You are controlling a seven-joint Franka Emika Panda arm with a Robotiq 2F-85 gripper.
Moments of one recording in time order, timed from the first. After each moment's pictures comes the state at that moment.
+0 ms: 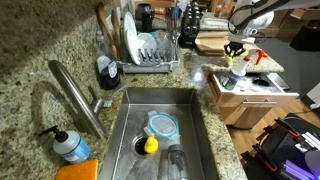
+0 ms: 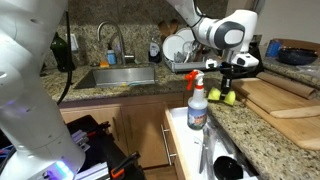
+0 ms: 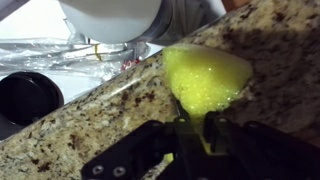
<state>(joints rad) -0.21 0.60 -0.22 -1.67 0.17 2.23 0.63</state>
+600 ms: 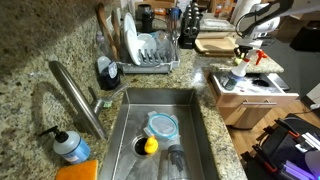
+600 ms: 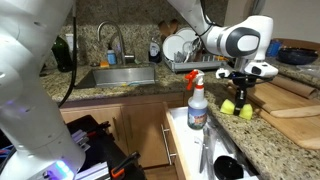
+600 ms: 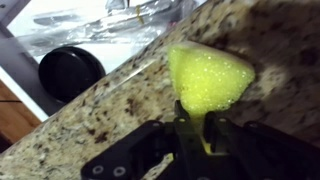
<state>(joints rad) -0.22 0.65 -0.33 -1.66 0.11 2.24 0.69</state>
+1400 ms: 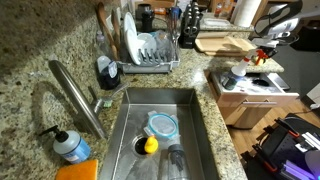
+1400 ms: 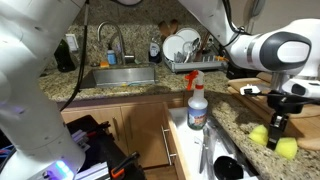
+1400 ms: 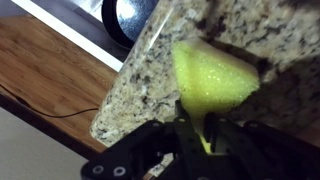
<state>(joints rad) -0.35 0.73 -0.44 -1.58 0.07 2.18 0.88</state>
